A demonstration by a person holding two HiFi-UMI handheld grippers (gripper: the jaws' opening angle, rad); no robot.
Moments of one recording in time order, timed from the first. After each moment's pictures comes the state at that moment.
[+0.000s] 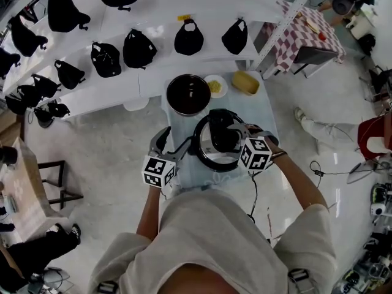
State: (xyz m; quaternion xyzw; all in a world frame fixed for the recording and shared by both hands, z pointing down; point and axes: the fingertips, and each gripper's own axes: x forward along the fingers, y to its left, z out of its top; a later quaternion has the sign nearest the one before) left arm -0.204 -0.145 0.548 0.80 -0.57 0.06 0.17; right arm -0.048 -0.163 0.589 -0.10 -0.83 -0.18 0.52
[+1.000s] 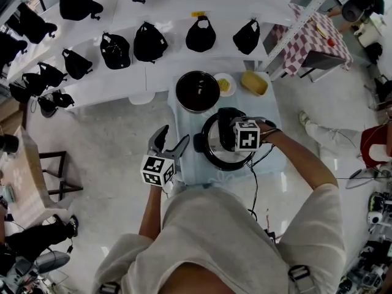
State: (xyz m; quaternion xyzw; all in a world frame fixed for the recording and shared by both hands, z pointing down) left arm -0.243 -0.127 0.552 0.77 -0.61 0.03 0.19; right arm -0.059 -0.167 0.630 -0.22 -0.73 -0.12 0.64
